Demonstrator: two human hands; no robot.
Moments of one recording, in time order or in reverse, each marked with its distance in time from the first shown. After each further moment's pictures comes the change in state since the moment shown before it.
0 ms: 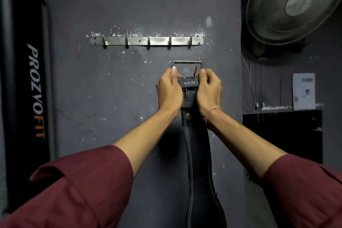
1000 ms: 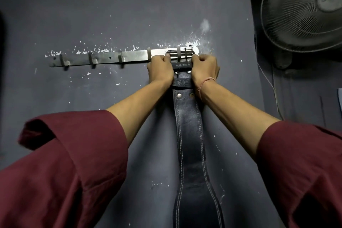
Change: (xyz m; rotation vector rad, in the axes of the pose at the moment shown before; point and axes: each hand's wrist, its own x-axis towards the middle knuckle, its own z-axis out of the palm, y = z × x) left_hand 0.189 -0.057 0.134 0.289 0.058 -0.068; right_hand 0.219 0.080 0.074 0.006 -0.007 0.092
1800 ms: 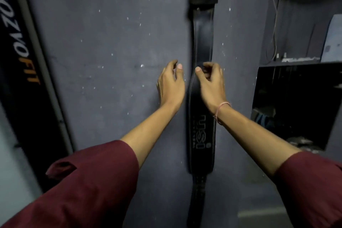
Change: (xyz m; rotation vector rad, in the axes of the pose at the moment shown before) left_hand -0.278 -0.101 -0.134 -0.079 -0.214 -0.122; right_hand -0.299 0.061 -0.095 -0.093 -0.283 0.139
